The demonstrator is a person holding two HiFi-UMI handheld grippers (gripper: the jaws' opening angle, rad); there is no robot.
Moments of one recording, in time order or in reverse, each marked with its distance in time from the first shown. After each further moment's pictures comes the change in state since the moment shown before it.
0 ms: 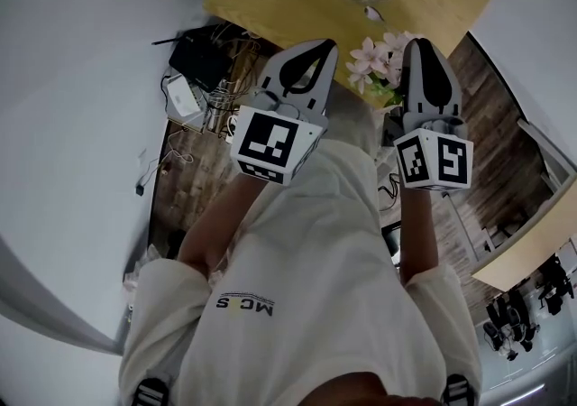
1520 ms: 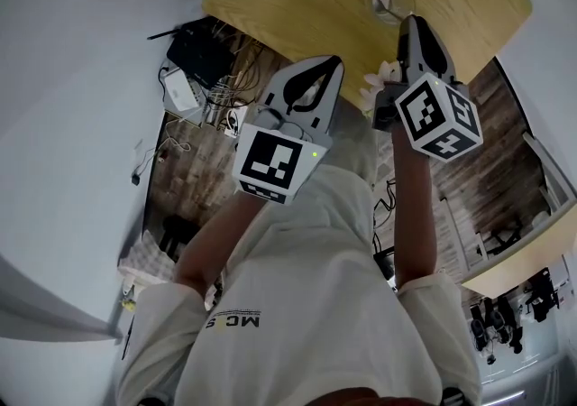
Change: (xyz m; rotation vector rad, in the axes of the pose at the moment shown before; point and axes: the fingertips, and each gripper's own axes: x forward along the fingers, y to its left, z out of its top) left arm 0.029 0.032 -0.040 -0.071 0.095 0.039; right arm 0.109 -0.028 -0.078 0.244 0.272 -0.087
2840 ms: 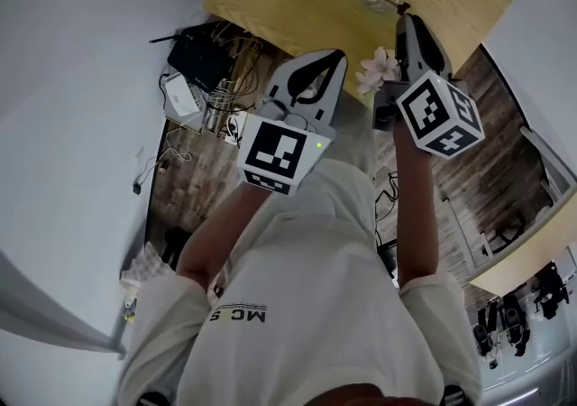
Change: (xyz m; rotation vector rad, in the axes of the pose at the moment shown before) left arm -0.020 -0.023 0.009 0.042 -0.052 -0.041; right arm -0.040 0.012 0.006 0.046 -0.046 0.028
